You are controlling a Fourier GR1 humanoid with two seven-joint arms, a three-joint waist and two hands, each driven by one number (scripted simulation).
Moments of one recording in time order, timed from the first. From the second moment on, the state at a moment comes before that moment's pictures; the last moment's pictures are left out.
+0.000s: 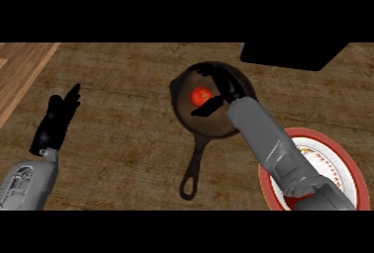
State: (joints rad) left arm -0.27 0.30 0.07 -1.26 -0.13 0.03 0.24; right arm -1.08 0.00 0.02 -0.21 0.41 -0.18 -0.37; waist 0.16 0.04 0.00
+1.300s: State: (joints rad) left arm -0.17 0.33 0.14 -1.28 -0.12 0.05 0.23; right arm -1.08 -0.26 -0.18 -0.19 0.08 -0.06 -0.51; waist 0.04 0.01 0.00
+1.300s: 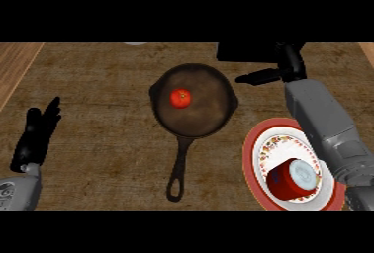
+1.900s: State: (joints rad) left arm -0.16 0.33 0.16 -1.30 -0.12 0.04 0.24; right arm -1.00 -0.55 -0.19 -0.17 0.09 0.27 -0.60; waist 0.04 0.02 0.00
